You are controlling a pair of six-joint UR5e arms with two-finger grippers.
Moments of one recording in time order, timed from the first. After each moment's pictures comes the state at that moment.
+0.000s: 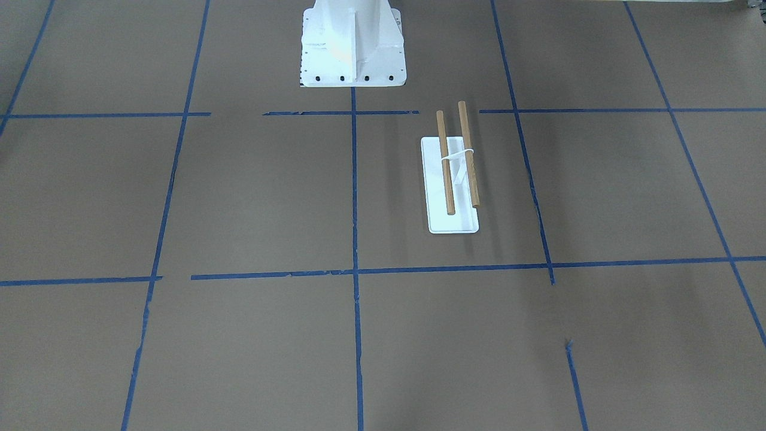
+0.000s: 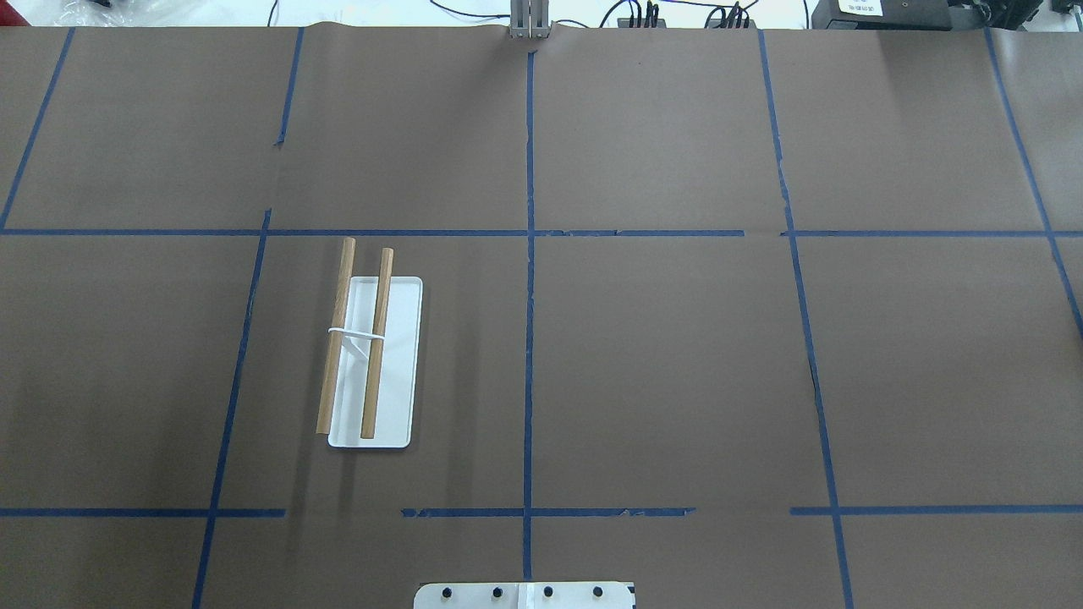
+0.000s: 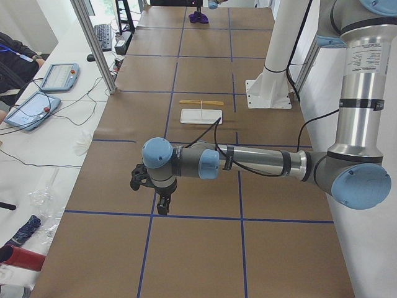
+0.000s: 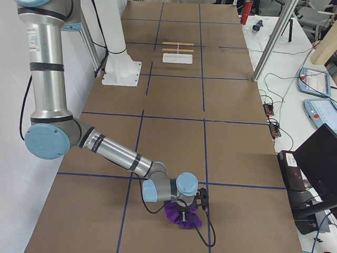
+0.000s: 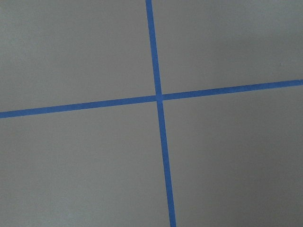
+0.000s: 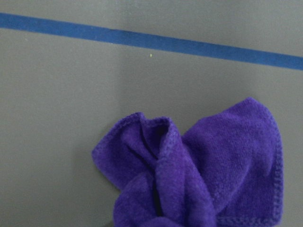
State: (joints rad) left arm -1.56 -1.58 -1.65 -1.54 -2.37 0.07; right arm 1.46 -1.55 1.05 -0.99 2.23 0.04
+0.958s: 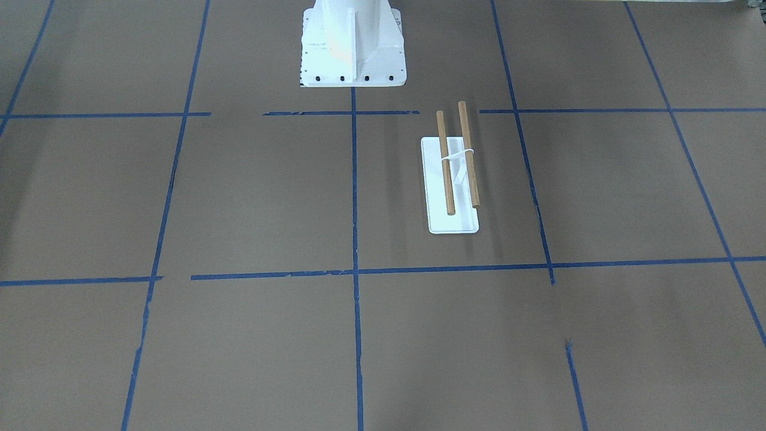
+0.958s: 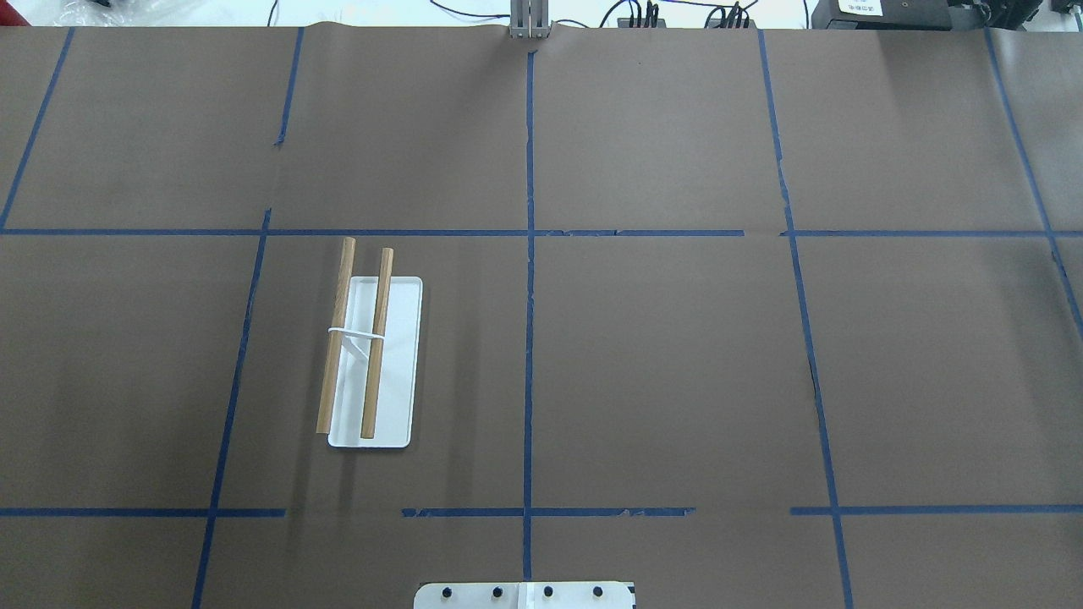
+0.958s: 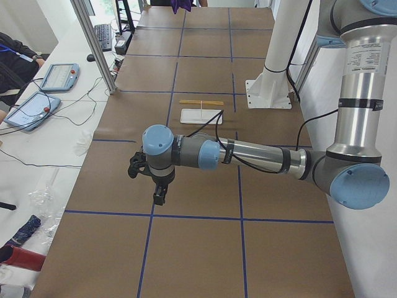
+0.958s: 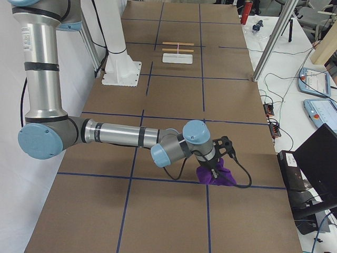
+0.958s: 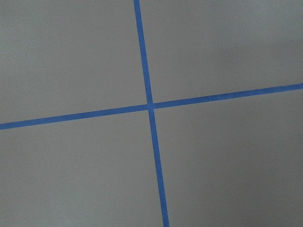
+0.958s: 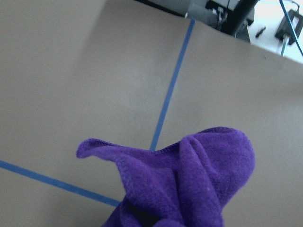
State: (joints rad) left arm -1.56 -1.60 -1.72 -1.55 -2.37 0.07; right arm 1.53 -1.54 1.55 -1.02 2.19 0.04
